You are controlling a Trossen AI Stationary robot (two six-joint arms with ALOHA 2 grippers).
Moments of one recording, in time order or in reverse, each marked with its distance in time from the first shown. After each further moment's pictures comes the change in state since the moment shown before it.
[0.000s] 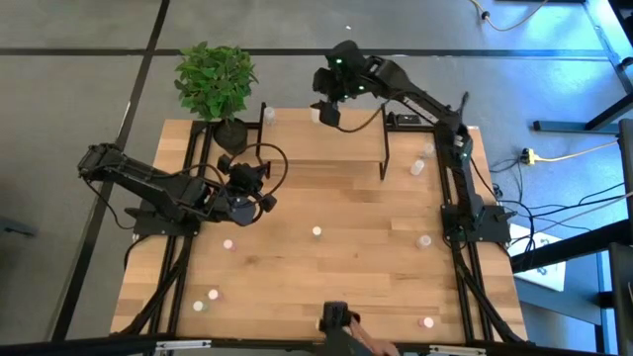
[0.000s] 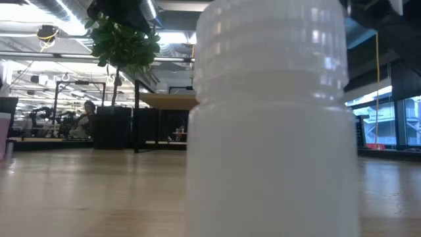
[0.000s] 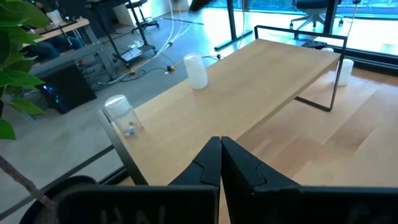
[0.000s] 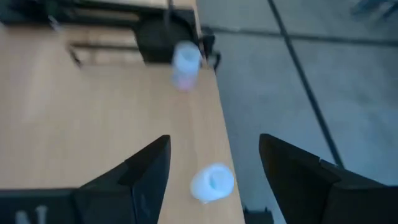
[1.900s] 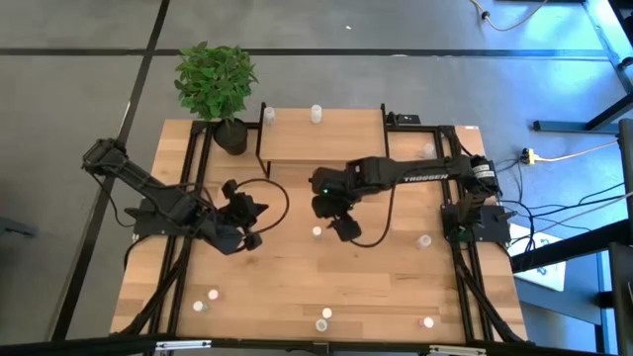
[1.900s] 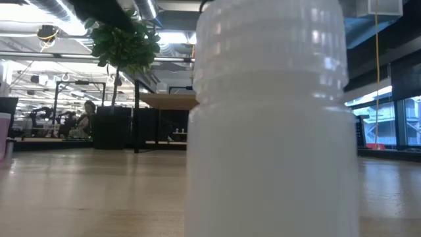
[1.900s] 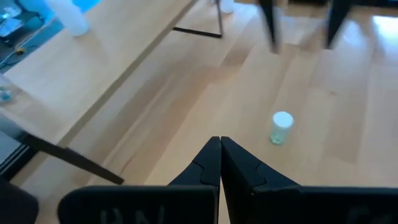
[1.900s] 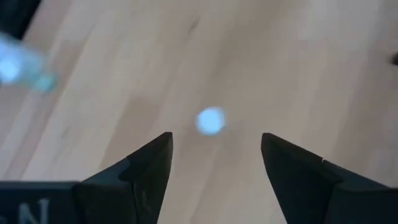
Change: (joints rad) left arm -0.234 0.000 0.000 -0.132 0.306 -0.059; right arm 0.585 -0.224 -0.651 0.041 -0.009 0.161
